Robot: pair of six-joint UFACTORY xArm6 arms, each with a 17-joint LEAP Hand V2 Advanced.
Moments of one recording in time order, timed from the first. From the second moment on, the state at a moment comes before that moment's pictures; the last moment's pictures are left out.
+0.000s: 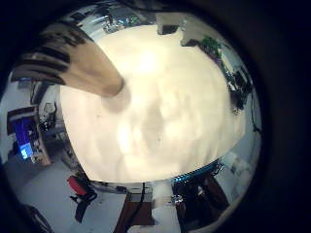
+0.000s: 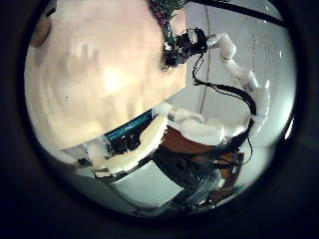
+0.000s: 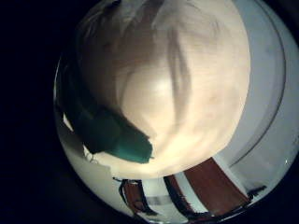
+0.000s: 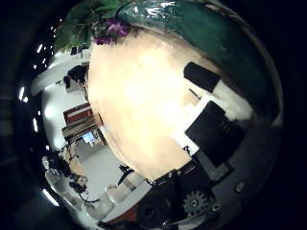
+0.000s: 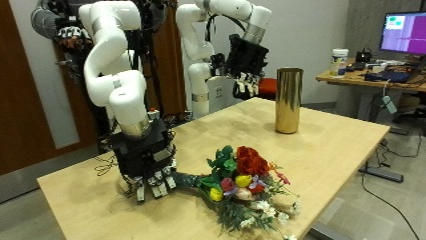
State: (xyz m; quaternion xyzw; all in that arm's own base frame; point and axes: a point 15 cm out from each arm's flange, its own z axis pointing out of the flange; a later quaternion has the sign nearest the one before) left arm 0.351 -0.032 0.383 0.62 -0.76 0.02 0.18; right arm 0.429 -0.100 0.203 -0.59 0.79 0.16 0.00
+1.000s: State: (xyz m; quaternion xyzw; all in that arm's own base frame) left arm 0.346 -0.036 0.388 0.62 -0.76 0.02 0.18; right arm 0.423 -0.148 0.312 -0.59 0.80 0.05 0.10
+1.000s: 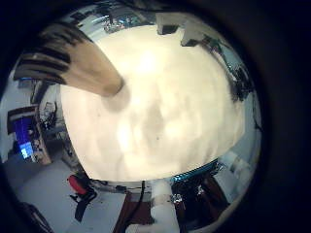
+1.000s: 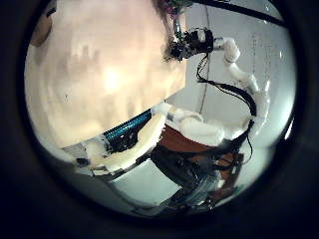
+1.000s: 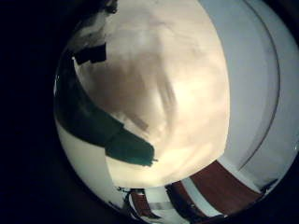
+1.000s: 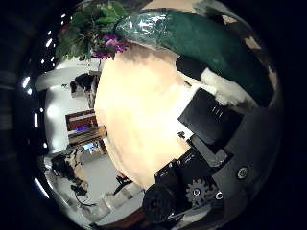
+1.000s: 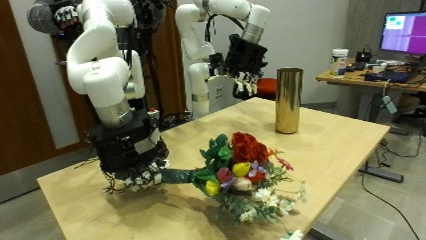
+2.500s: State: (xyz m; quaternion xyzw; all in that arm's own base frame) left arm 0.380 -0.001 0.456 0.56 -0.56 0.45 0.41; right arm 0.356 0.038 0.526 -0.72 0.45 0.11 0.52
